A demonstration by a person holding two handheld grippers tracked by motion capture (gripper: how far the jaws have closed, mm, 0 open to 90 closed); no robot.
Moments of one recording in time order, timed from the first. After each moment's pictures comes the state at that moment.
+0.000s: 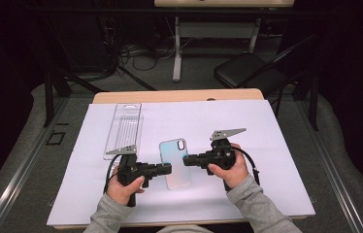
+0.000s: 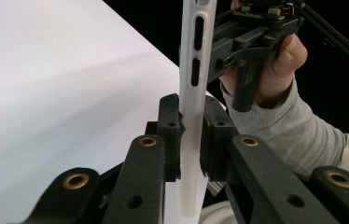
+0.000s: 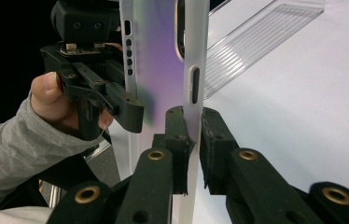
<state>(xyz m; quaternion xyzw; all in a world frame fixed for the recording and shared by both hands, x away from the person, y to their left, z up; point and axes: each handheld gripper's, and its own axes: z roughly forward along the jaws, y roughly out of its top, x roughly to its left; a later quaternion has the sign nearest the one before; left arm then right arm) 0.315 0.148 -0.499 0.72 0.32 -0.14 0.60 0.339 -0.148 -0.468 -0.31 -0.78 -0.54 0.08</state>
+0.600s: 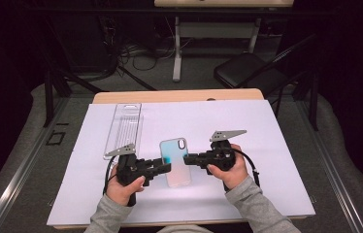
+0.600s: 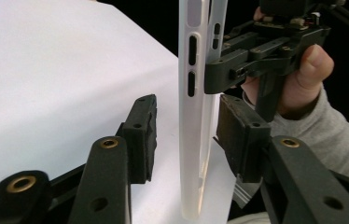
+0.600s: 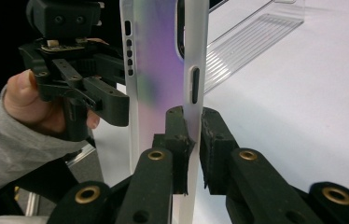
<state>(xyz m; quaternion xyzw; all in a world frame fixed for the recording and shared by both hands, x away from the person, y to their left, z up) 0.312 0.148 -0.494 0.72 0.34 -0.07 0.59 0.336 -0.147 -0.469 -0.32 -0.78 -0.54 0.04</state>
